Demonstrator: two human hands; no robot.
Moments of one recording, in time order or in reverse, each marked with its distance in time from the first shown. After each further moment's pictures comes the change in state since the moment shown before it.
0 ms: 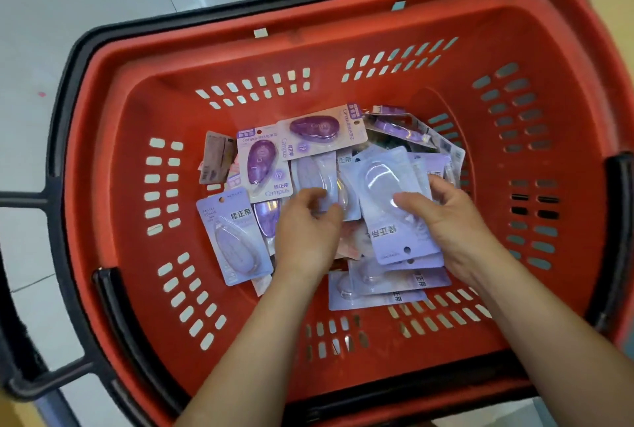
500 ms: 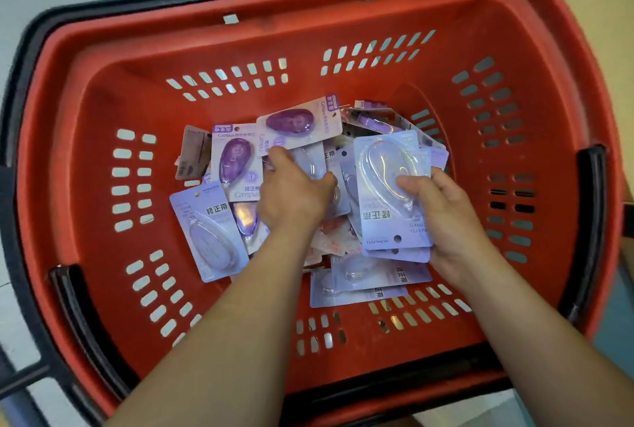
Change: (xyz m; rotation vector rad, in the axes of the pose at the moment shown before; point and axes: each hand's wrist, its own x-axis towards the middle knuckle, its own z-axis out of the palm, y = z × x) left_hand 0.044 0.020 0.024 0.275 0.145 -0.088; right_hand -0.017 -0.013 -0.004 0.173 0.090 0.046
